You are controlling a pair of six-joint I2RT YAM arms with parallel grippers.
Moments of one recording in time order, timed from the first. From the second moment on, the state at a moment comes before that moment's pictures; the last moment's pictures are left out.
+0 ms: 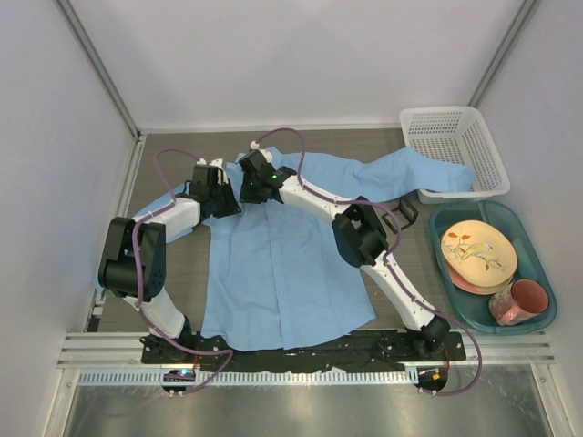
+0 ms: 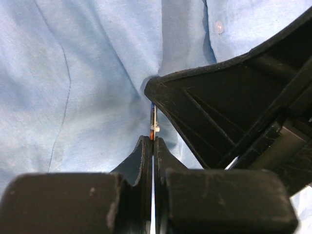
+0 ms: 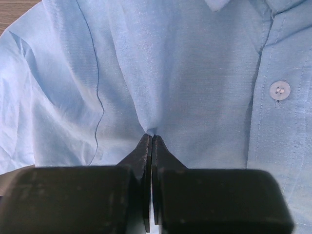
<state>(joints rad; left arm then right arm) -0.20 1.70 0.98 -0.10 0.17 -0.39 0.81 2.56 2.28 -0.50 0.04 0.78</state>
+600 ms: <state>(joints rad) -0.20 1.71 1.00 -0.10 0.11 -0.35 0.81 2.56 2.29 -0.51 0.04 0.76</state>
